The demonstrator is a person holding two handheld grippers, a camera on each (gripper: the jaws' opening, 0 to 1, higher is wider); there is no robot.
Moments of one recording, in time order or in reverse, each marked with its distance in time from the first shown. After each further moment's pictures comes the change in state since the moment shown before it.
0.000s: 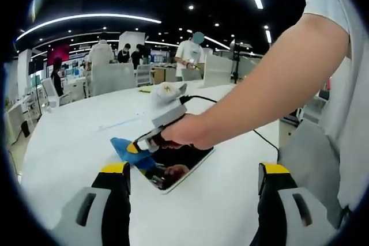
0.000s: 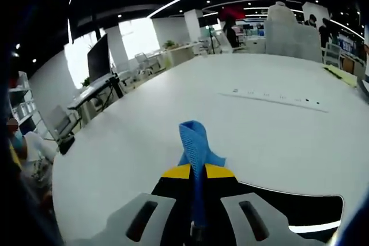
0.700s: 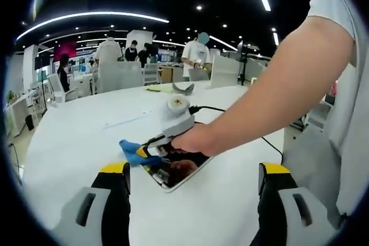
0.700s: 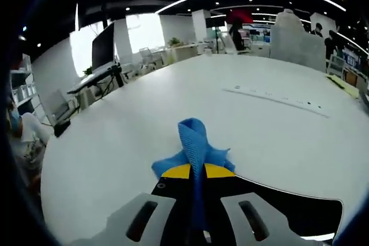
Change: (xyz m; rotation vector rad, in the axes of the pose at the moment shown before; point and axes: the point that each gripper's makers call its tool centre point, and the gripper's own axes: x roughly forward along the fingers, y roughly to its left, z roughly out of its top) left arm -0.002 0.001 0.004 -0.033 0.008 0.060; right arm 0.003 -0.006 -0.017 -0.138 0.008 0.016
